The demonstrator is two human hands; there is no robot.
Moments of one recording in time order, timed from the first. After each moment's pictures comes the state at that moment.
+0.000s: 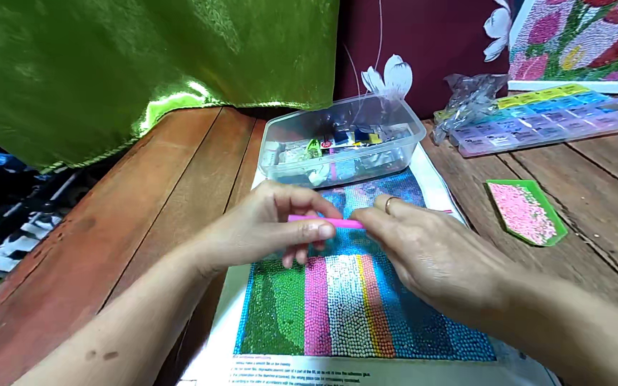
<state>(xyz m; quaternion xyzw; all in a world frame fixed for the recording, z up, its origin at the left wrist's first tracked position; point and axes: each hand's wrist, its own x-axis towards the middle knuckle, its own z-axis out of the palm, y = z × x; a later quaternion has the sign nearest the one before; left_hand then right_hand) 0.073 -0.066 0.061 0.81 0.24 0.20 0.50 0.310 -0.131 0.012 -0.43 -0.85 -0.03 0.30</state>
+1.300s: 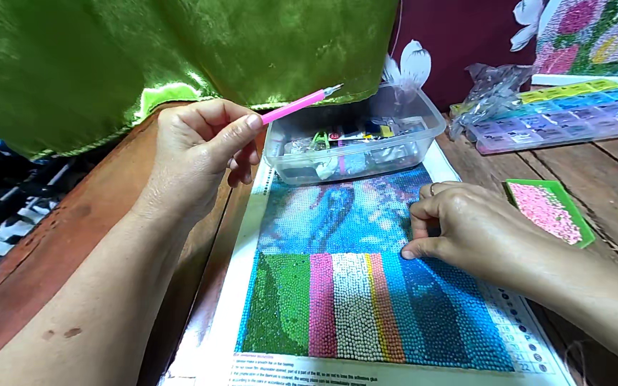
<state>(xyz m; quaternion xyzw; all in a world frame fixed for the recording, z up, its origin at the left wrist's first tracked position) 0.050 -0.039 0.079 0.75 0.36 0.47 0.30 0.339 -0.113 0.016 -0.56 -0.80 0.10 0.18</state>
